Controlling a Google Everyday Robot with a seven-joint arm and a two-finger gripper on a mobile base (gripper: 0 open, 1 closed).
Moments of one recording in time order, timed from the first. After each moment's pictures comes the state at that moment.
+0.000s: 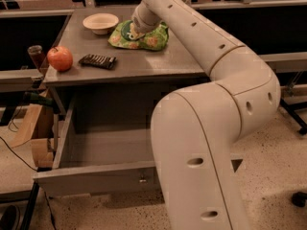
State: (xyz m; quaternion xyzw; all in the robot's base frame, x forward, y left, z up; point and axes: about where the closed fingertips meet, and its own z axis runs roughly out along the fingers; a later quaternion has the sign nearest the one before) arm 0.881 0.042 0.876 -0.31 0.87 0.06 0.38
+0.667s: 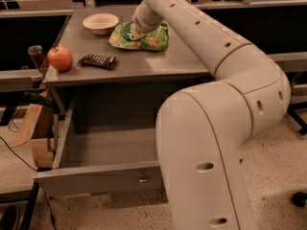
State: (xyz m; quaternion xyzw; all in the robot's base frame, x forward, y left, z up) arm 0.871 0.038 0.881 -0.33 0.86 0.05 0.38
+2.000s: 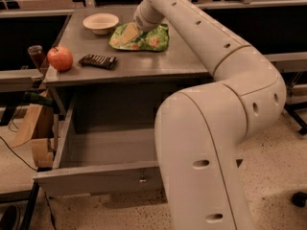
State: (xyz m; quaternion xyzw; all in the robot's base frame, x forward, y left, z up) arm 0.876 0.037 0.883 -0.35 0.86 0.04 0.38
